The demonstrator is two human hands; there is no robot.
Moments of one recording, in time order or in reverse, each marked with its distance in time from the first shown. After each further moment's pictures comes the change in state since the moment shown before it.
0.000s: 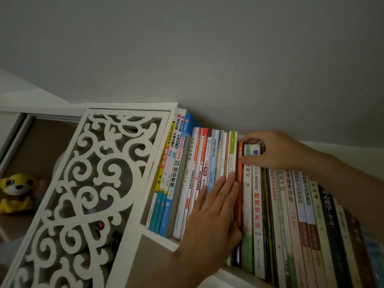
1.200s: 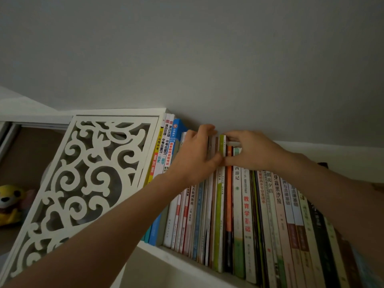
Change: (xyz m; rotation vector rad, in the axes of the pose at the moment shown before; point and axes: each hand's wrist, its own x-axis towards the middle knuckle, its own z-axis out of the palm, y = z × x) left_hand 0.110 -0.029 -0.066 -0.267 0.132 -0.082; right_hand 0.012 -0.014 0.009 0.102 0.050 -0.014
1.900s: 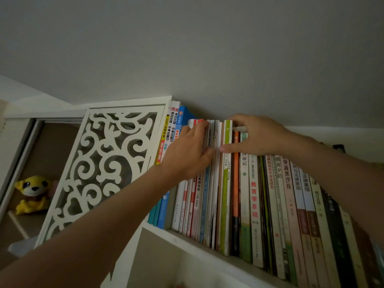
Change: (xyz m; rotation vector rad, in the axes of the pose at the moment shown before) left_hand -0.013 -0.022 -0.004 0.316 -0.019 0.015; right_hand 0.005 0.007 0.006 -0.086 -0.029 0.008
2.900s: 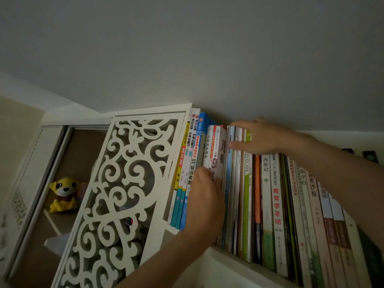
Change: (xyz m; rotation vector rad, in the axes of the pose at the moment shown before) left_hand -0.084 0.029 0.028 -0.407 0.231 -0.432; right_hand 0.024 -0.022 0.004 -0.052 -0.131 0.087
